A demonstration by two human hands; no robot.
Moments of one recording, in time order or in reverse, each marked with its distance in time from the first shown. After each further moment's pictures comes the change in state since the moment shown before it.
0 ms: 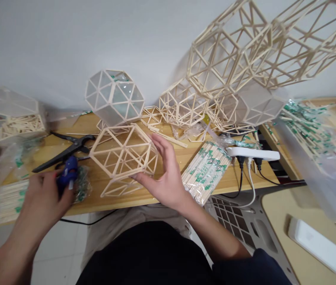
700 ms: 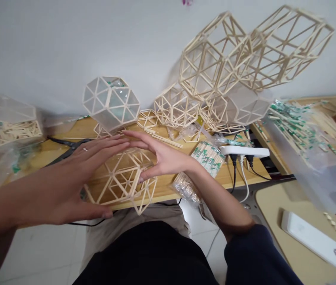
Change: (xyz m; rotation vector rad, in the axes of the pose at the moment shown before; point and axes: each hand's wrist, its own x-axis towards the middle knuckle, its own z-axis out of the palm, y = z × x) left_hand 0.095 0.120 -0.092 -0.332 -0.507 0.895; right_hand 0.073 0.015 -0.041 0.262 -0.793 0.034
